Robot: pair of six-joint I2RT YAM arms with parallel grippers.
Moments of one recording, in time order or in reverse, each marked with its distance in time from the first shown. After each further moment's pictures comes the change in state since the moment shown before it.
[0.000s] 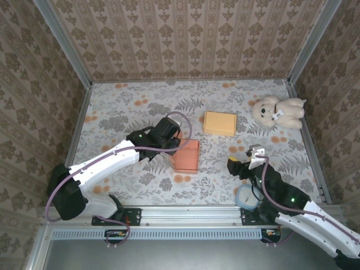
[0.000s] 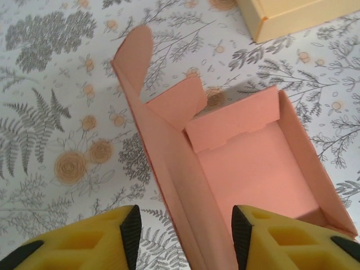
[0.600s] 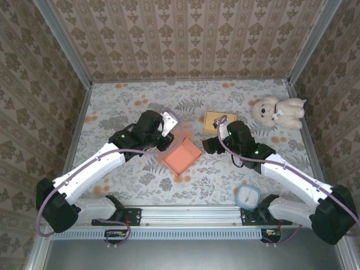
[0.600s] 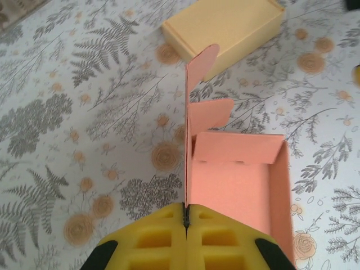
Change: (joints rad) left arm 0.128 -0.131 -0.019 0.093 0.301 0.379; right arm -0.258 0.825 0.378 0.228 -0.527 -0.210
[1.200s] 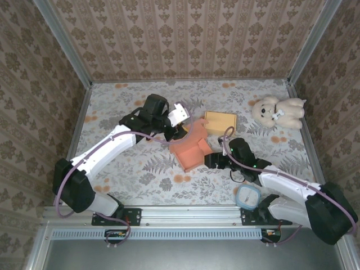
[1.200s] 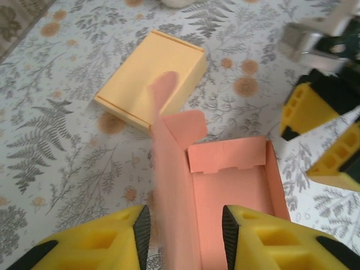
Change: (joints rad) left arm 0.078 0.230 0.175 0.061 0.314 0.283; right arm -0.021 -0.040 -0.341 0.269 -0.199 0.352
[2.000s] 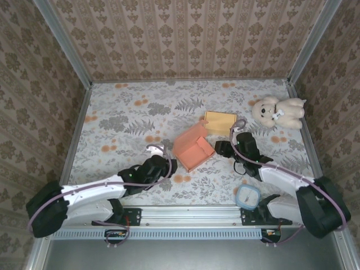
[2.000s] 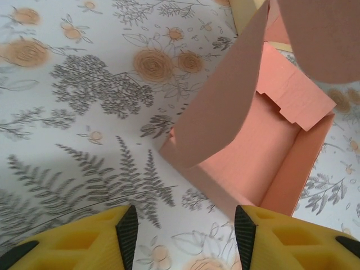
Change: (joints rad) left arm -0.374 -0.366 -0.830 0.519 -0.689 -1.155; right arm -0.158 0.135 0.014 0.180 0.135 -0.004
